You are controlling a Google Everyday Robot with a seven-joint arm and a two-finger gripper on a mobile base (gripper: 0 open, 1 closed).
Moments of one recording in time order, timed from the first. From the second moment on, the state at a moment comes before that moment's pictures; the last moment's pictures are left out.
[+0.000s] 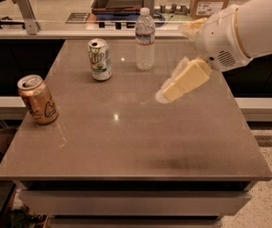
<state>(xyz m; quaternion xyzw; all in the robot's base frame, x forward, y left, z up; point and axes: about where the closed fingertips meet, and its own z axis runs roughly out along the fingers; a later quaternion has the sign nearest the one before) 0.499 -0.077 0.989 -0.56 0.70 0.11 0.42</state>
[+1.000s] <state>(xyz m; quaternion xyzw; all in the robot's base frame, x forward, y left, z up) 0.515 -0.016 0.974 -0.49 0.73 0.18 0.44</state>
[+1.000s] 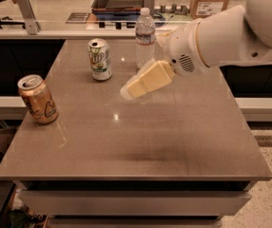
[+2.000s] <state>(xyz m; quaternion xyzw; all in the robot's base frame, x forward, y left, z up) 0.569 0.018 0.950 -0.46 0.71 0.18 0.50</state>
